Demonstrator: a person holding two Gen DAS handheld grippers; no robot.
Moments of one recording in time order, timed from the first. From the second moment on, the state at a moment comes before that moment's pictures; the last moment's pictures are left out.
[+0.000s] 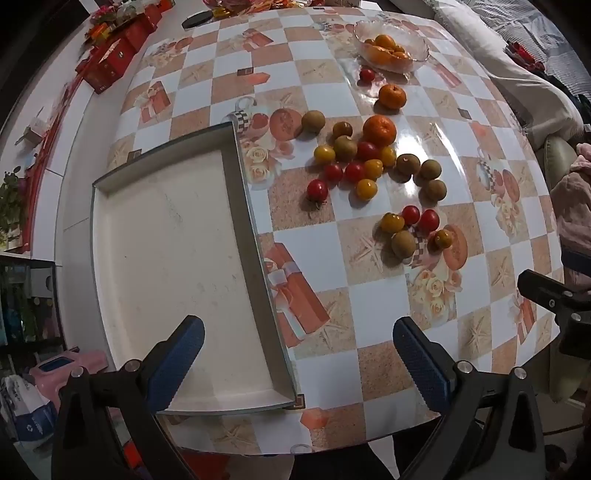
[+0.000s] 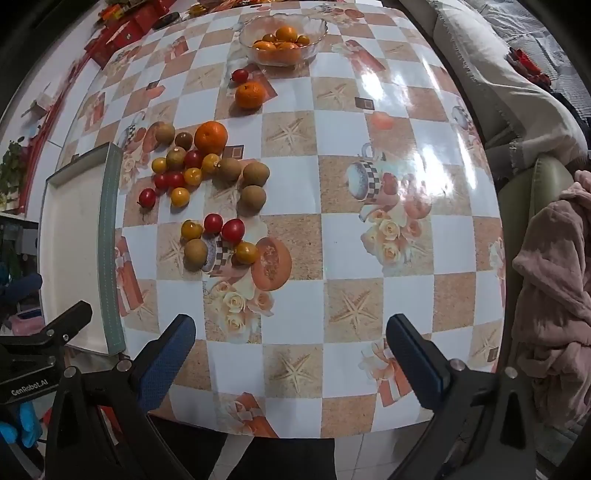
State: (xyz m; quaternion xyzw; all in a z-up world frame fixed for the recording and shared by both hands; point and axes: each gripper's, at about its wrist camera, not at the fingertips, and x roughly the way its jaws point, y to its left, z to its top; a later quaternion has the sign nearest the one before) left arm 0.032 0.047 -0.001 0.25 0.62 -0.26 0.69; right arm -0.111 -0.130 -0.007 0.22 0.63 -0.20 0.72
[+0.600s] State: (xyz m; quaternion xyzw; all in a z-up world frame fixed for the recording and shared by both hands) left arm 0.037 0.041 -0.013 0.26 0.63 -0.25 0.69; right arm -0.098 -0.129 -0.013 0.22 0.62 -0.19 0.73
